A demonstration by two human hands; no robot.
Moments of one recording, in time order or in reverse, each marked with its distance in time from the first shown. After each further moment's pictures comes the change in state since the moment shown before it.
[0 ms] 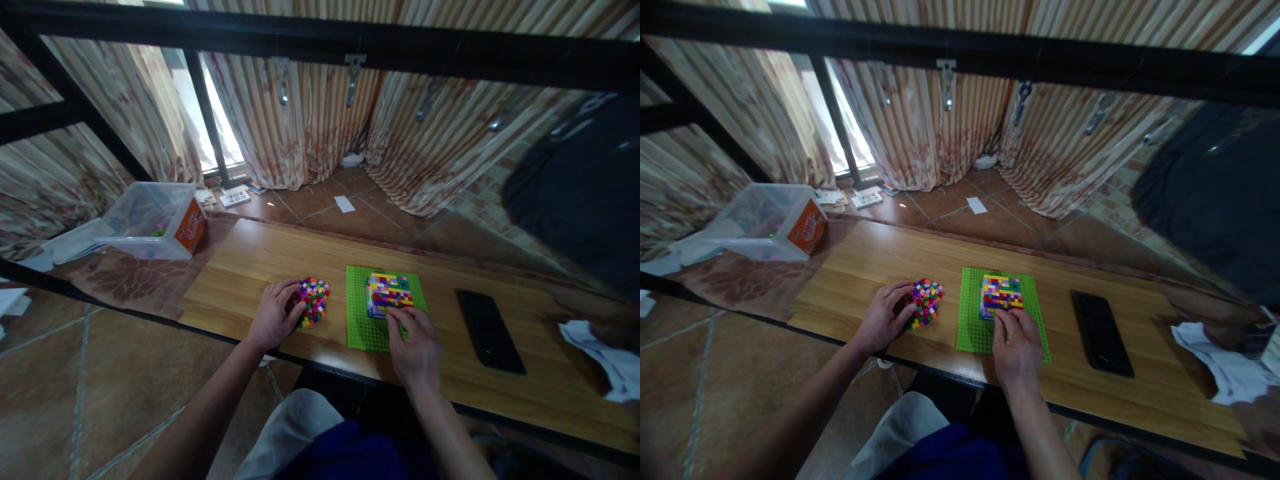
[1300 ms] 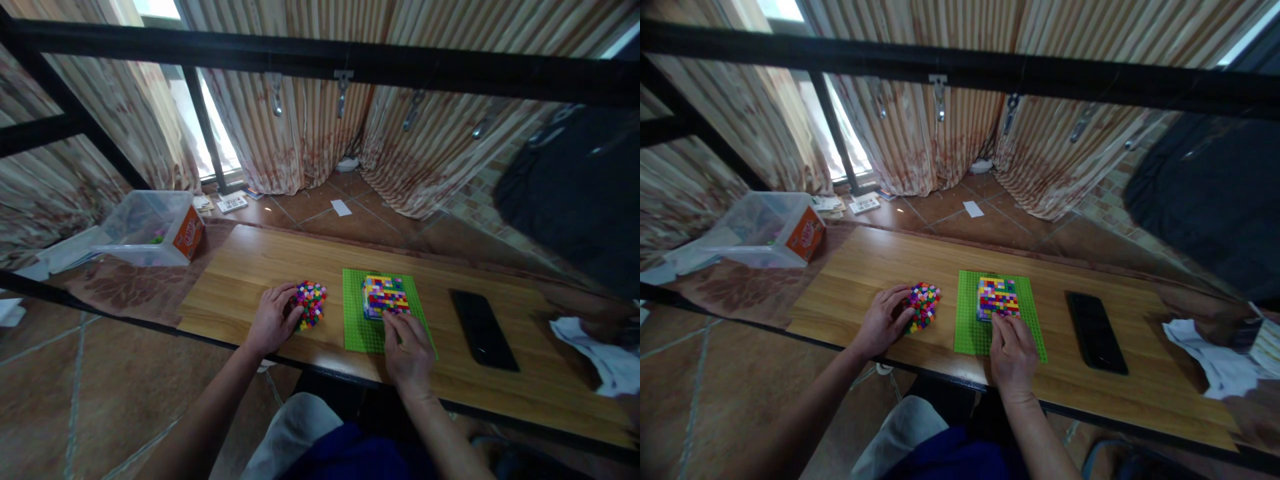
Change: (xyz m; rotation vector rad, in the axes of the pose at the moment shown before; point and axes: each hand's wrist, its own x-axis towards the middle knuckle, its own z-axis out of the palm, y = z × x) left_hand 0.000 0.000 0.000 0.009 -0.008 0.003; right_hand -0.015 0.012 0.011 -0.037 0.090 -0.043
